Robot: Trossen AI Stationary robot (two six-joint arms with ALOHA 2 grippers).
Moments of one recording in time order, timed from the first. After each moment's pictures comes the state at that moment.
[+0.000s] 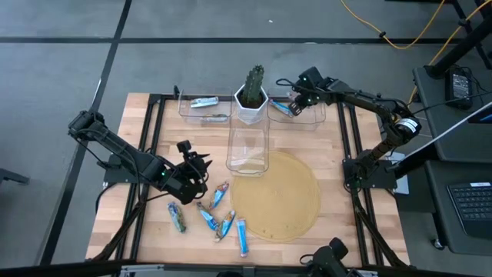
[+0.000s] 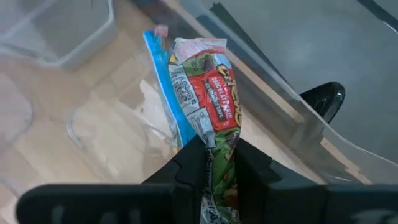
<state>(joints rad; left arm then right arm) -0.51 1.27 0.96 -0.77 -1.00 -0.45 -0.84 1.58 1.09 -0.51 0.02 -0.03</state>
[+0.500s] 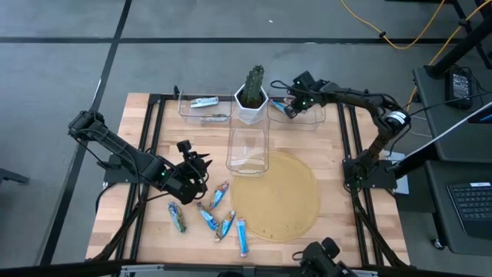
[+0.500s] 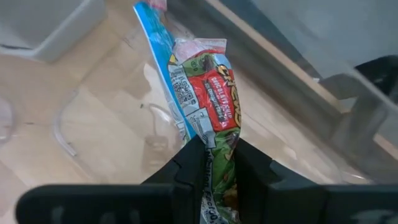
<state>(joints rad) -0.51 1.27 0.96 -0.77 -1.00 -0.43 -0.84 1.71 1.09 -0.47 -0.01 0.02</state>
